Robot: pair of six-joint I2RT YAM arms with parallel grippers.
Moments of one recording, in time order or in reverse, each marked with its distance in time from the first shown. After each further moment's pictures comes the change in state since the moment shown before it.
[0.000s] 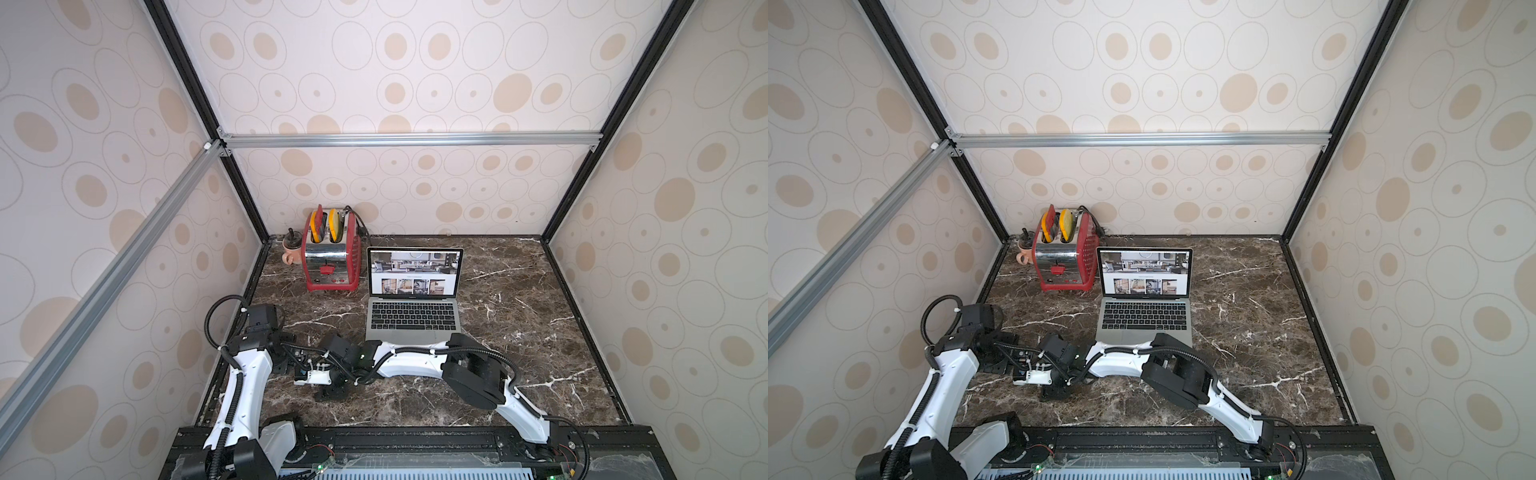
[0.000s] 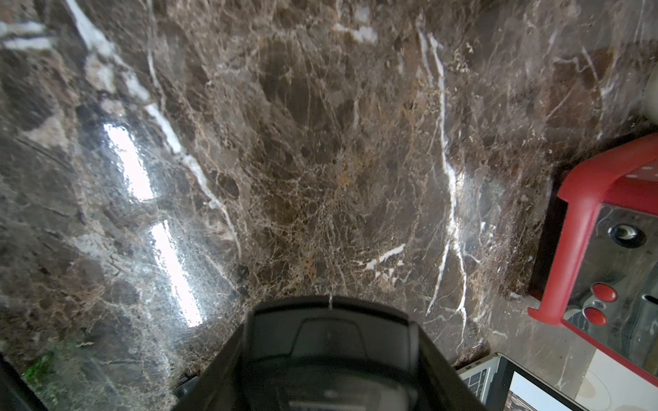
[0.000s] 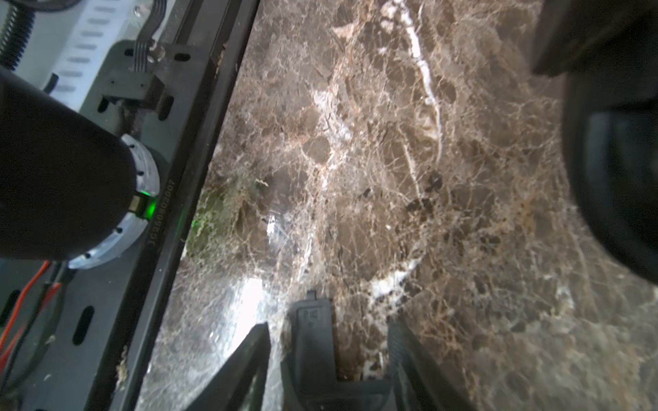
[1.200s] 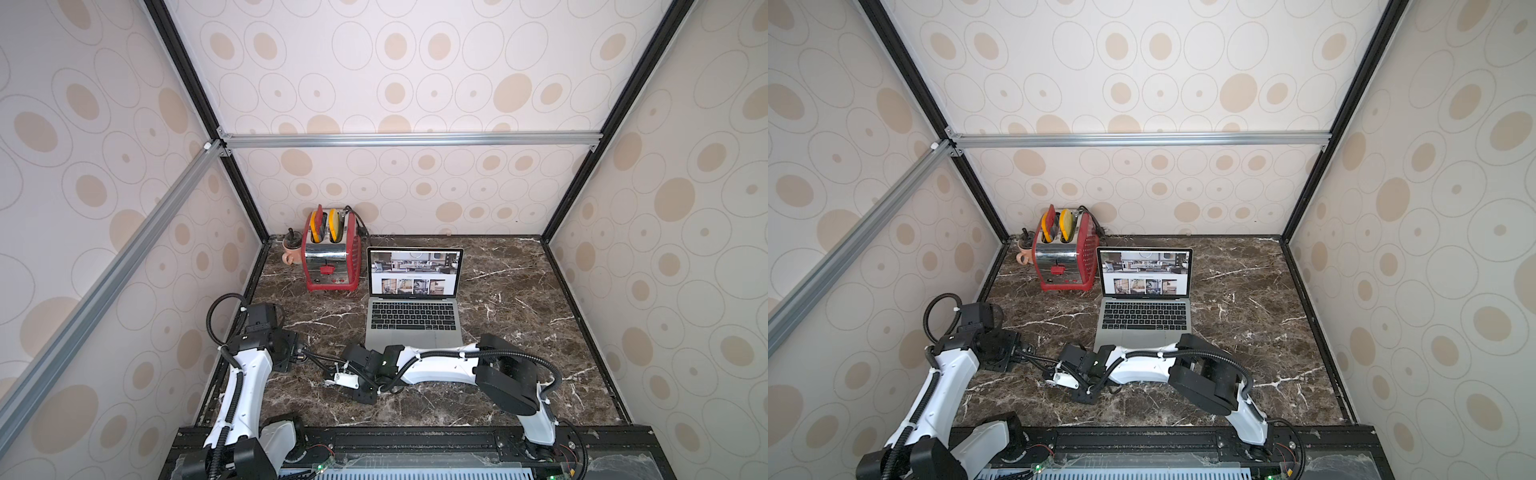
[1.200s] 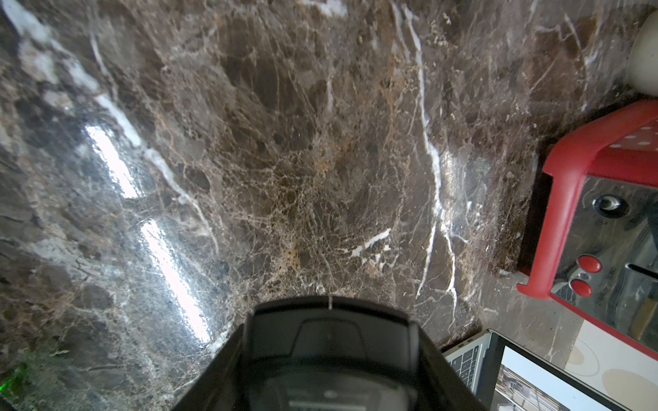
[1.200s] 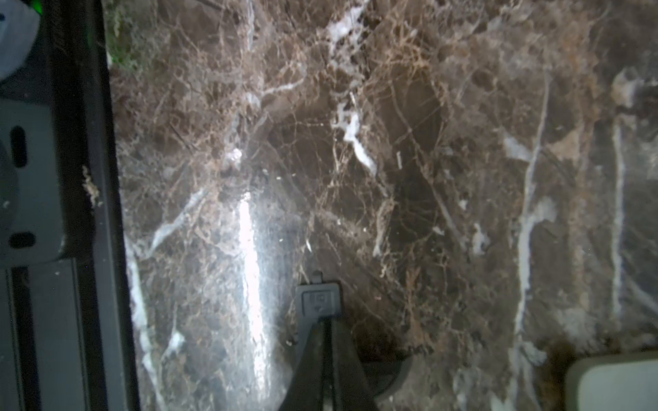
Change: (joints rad) left arm 0.001 0.005 0.000 0.032 0.051 0.040; right arm 0.011 -0.257 -0.302 -0.153 0.263 0.190
